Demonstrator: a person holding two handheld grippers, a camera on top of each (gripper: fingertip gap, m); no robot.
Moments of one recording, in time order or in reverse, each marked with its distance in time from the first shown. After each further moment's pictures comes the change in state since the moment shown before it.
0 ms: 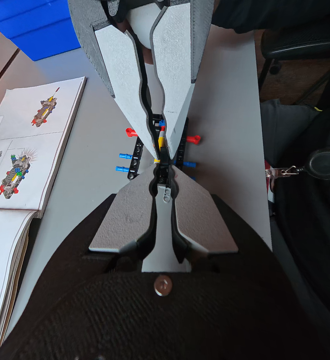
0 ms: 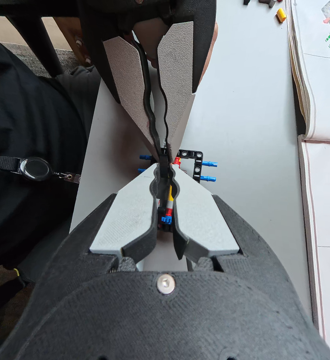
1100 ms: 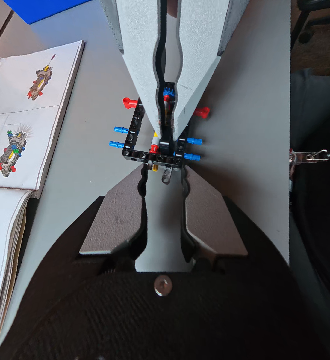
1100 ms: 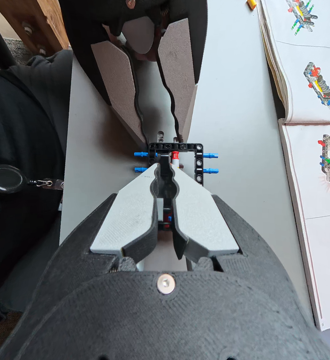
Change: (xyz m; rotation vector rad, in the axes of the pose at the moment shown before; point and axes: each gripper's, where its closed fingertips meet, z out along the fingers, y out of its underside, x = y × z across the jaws) left arm -0.004 0.028 0.008 -0.109 -0.058 0.000; right arm 0.004 0.010 0.005 -0.028 0.186 0.016
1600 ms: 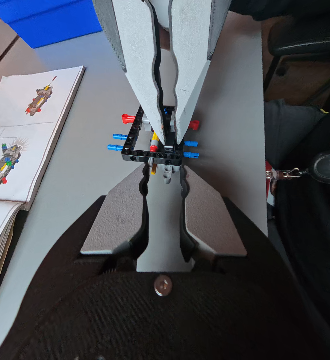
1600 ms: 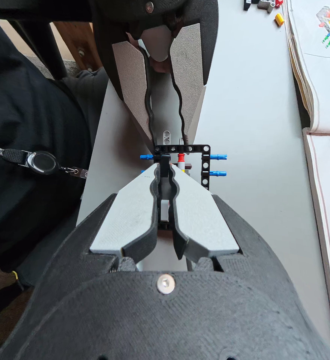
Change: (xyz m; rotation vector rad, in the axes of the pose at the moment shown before) left arm 0.010 -0.019 -0.004 0.097 0.034 -0.041; right arm -0.013 0.001 -0.014 0.079 -0.168 -0.014
